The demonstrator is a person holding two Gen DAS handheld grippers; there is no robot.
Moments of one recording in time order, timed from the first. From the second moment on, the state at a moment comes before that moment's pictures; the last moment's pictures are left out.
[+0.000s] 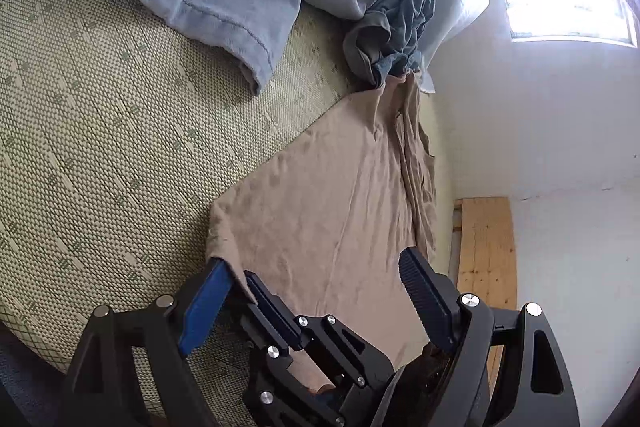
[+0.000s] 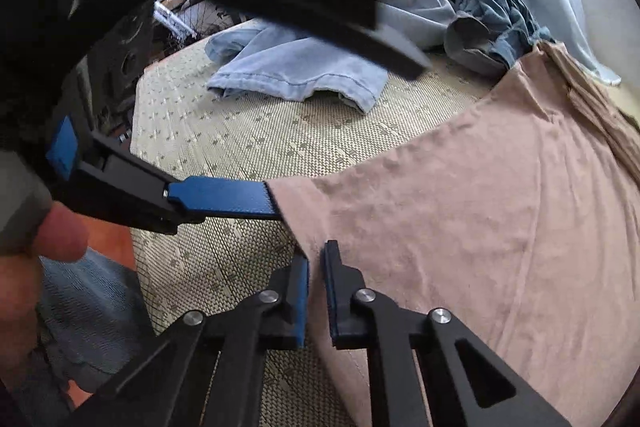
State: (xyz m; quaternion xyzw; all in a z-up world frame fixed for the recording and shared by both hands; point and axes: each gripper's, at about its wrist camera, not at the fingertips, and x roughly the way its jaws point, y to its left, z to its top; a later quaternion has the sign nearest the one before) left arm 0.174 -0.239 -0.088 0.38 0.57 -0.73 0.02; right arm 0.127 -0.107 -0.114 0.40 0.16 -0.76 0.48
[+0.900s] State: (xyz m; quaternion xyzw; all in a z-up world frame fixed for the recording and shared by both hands) left arm 0.235 -0.254 -0.068 0.34 0.58 -0.74 0.04; right arm 0.114 -0.094 -0.099 0.42 0.08 -0.77 0.47
